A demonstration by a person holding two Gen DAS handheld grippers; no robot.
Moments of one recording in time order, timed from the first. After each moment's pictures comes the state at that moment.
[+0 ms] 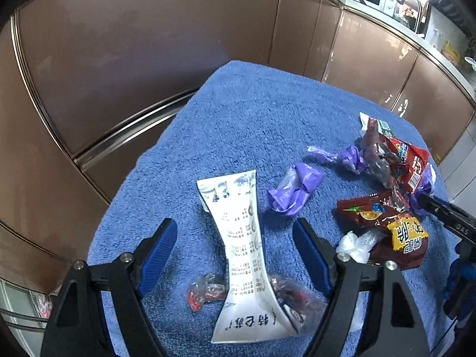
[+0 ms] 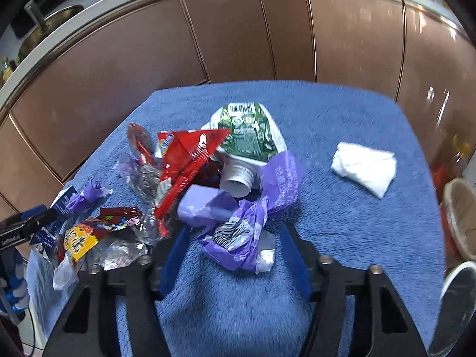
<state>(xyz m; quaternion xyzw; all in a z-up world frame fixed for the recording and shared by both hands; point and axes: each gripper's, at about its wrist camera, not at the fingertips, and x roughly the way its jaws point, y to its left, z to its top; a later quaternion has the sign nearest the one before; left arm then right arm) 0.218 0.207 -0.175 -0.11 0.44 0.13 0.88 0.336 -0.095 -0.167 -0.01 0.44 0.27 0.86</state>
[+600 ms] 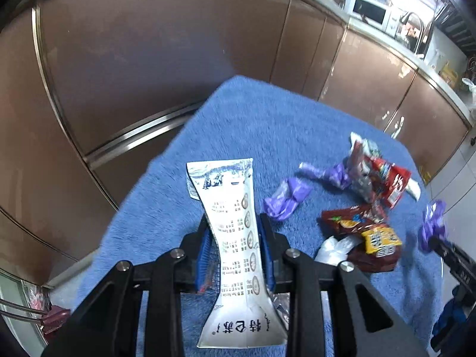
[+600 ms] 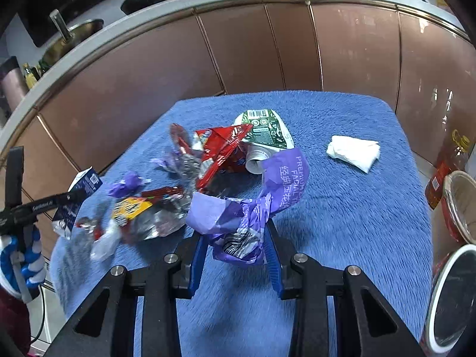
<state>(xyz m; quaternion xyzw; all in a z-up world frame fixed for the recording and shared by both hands) 0.189 0.210 -0.138 -0.14 0.40 0.13 0.90 0.256 -0.124 -0.129 0.01 0.39 0.29 0.87</state>
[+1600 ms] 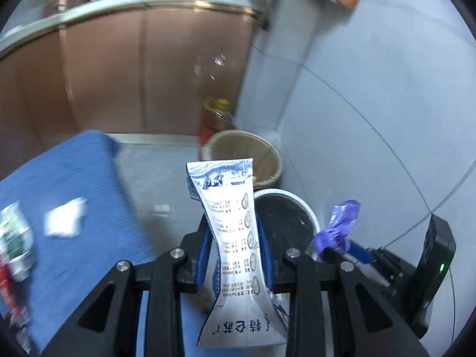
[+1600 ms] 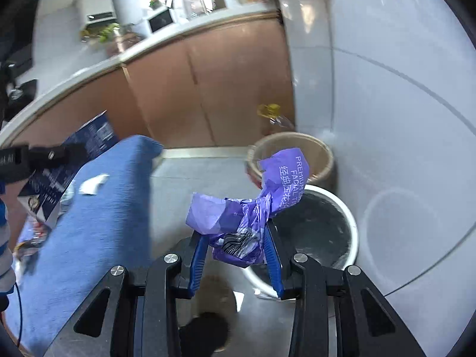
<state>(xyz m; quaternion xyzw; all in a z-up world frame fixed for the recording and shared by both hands) 0.310 -0.304 -0.094 0.03 0.41 -0.31 0.85 0.199 -0.443 -0.149 0.12 0.35 -0.05 0.93</state>
